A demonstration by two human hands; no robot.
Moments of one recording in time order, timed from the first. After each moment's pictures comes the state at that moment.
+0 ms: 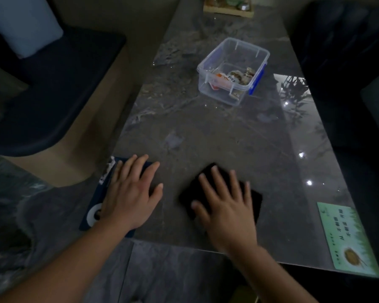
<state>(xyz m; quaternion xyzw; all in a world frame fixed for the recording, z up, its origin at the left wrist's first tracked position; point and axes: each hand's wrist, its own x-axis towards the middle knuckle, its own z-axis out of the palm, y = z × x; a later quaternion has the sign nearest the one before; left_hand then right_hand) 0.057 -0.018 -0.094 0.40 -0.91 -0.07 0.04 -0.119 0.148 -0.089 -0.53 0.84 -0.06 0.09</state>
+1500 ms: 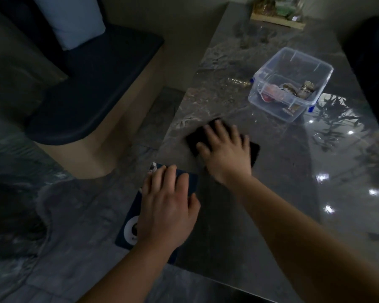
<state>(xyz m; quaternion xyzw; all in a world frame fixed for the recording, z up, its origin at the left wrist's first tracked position) 0.061 -0.016 -0.100 0.48 -0.86 -0.08 0.13 -0.128 -0.056 -0.096 -0.57 0.82 -0.09 0.07</state>
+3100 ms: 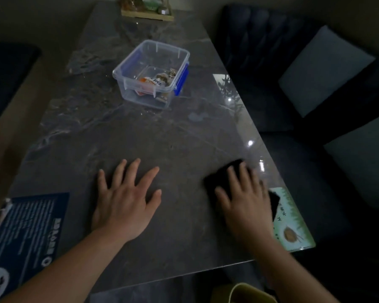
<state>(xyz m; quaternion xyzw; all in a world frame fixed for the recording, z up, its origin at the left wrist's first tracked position) -0.076 0.021 -0.102 0.33 -0.94 -0.04 0.03 -0.245 0.233 -0.099 -0.33 0.94 -0.06 0.02</state>
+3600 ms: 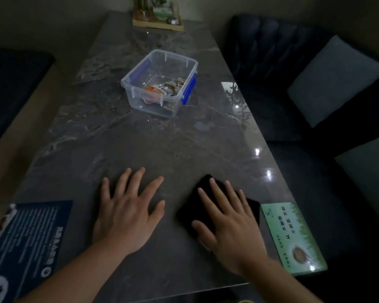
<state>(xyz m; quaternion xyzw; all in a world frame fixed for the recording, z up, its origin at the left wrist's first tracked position) -0.074 0.022 -0.100 0.33 -0.94 -0.03 0.03 -0.224 0.218 -0.105 -0.50 0.86 -0.07 0.02</state>
